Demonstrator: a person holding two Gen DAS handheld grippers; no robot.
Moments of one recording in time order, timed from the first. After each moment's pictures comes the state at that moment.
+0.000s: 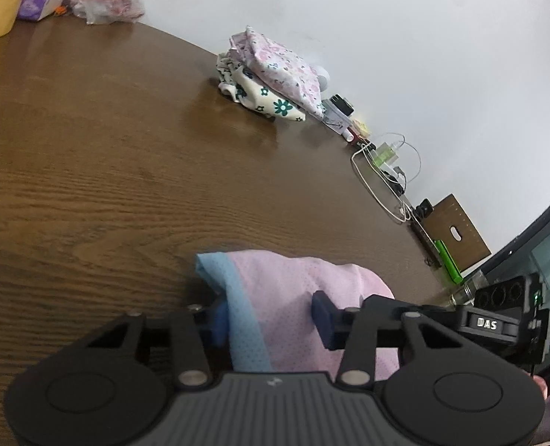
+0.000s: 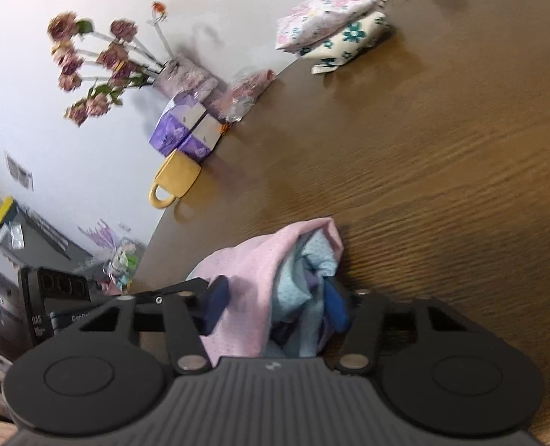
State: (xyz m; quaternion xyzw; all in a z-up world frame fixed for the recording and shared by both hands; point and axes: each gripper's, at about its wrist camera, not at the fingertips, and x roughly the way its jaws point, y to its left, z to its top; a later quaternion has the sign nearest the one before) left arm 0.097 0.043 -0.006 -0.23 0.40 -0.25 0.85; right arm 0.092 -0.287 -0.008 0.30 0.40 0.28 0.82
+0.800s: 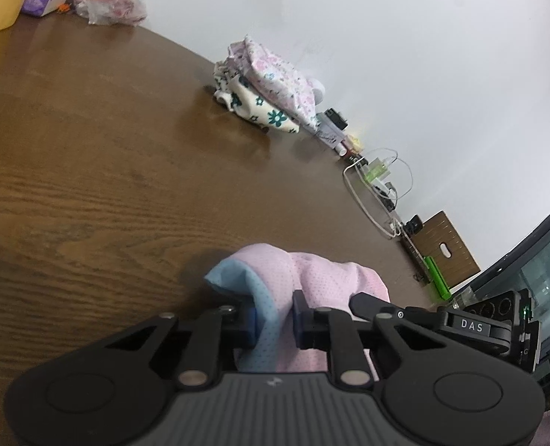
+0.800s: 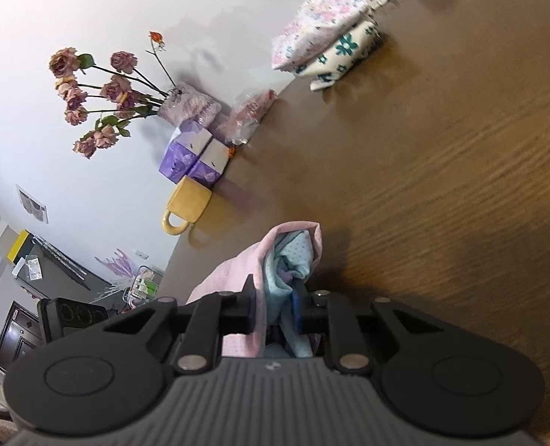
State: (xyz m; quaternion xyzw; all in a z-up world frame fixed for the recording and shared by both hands) left arm 0.097 0.039 -0.005 -0.26 0.38 -0.26 0.85; right arm 0.091 -0.293 -0.008 0.35 0.37 0.28 0.82
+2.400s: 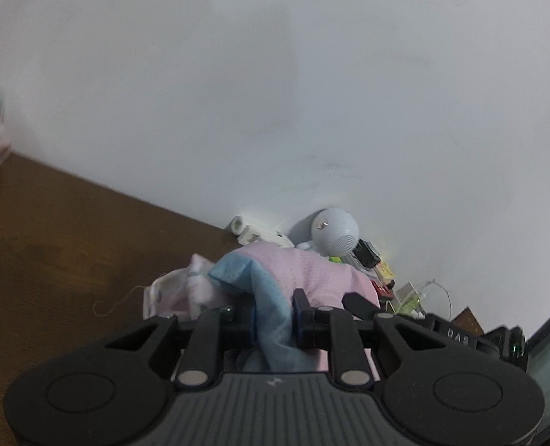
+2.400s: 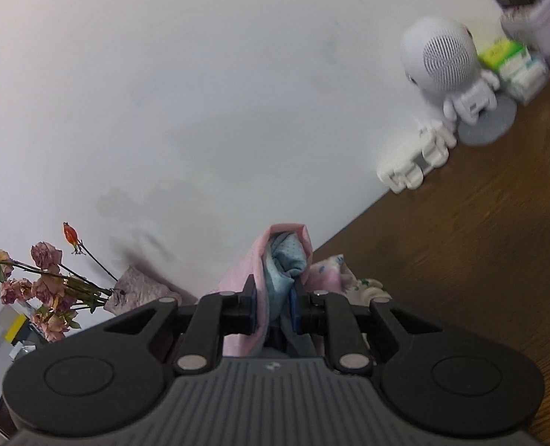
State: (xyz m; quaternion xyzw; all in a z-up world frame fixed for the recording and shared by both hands) left arm 0.493 -0.015 0.049 -0.29 0.30 -0.25 0.88; right arm 0.501 -0.351 0.026 0.39 0.26 0.25 0.85
